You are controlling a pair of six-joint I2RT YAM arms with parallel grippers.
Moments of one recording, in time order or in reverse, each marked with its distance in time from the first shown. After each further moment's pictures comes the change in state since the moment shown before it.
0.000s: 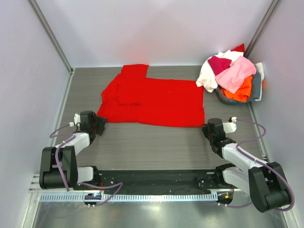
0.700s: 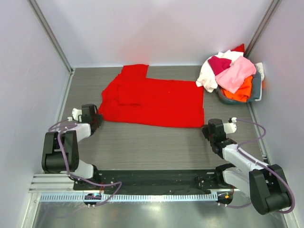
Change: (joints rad) left arm 0.000 0.214 0.114 0.101 -0.150 -0.014; right arm -0.005 -0.024 -0.005 -0.024 -0.025 -0.005
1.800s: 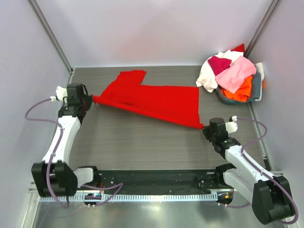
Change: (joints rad) left arm -0.009 -0.238 0.445 -0.607 -0.082 0.079; right arm 0.000 -0.109 0.067 -0.248 -0.041 -0.039
